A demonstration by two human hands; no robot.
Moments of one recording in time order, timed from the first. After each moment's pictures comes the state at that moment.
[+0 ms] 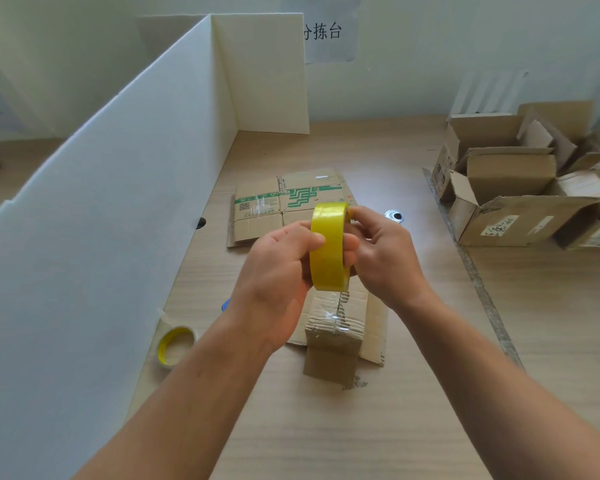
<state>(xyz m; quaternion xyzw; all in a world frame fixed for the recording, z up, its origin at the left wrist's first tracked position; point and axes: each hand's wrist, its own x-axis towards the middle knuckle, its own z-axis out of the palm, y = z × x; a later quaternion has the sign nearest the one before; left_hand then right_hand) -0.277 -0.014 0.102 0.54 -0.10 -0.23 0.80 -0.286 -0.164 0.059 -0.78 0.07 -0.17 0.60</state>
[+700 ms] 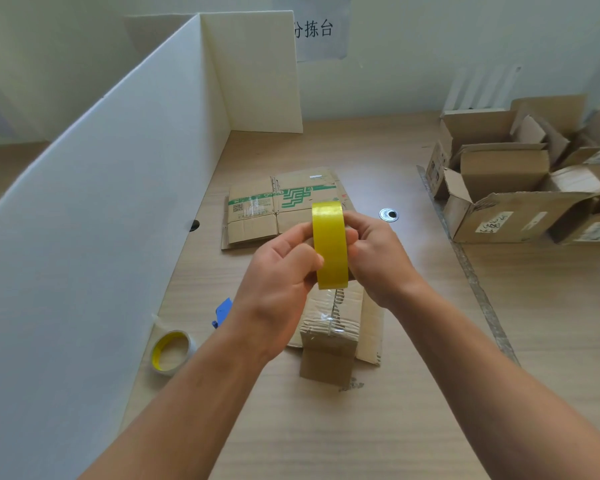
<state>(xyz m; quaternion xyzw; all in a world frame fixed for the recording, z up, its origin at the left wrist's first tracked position) -0.279 -0.021 0.093 0.56 -0.14 -0.23 0.79 -0.280 -0.168 0.063 -0.72 0.09 -0.06 0.68</state>
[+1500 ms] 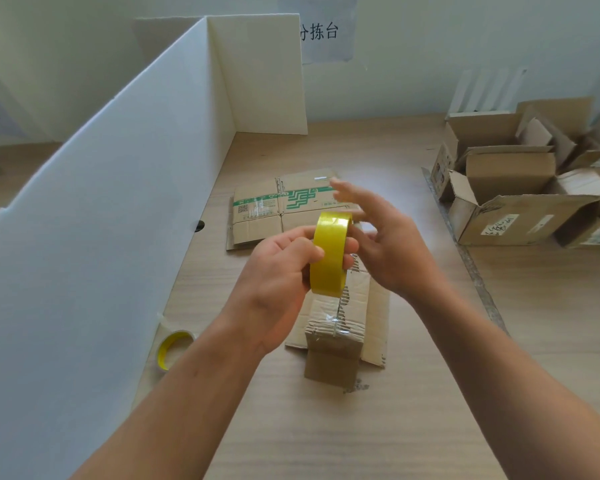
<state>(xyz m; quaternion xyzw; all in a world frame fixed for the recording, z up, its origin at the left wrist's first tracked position) -0.272 -0.011 0.098 0.58 -0.13 -0.25 0.76 -0.284 -0.181 0.076 -0.85 -0.04 -0.19 0.49</state>
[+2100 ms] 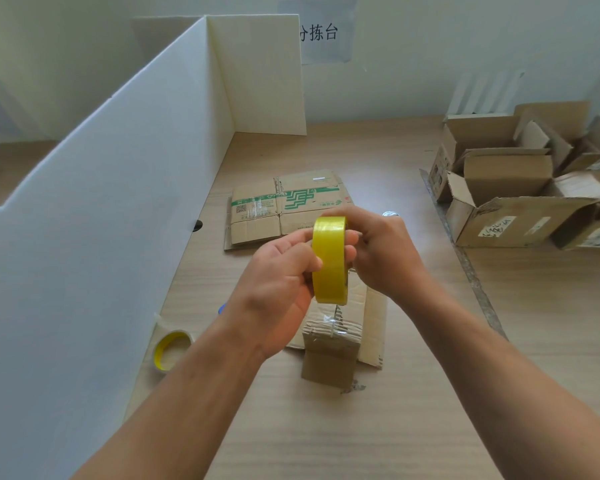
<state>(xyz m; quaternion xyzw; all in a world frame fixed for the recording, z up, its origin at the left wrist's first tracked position) -0.276 -0.012 0.098 0.51 -0.12 -0.29 0.80 -0.278 -0.178 0.068 -0.88 -0.04 -0.20 0.43</state>
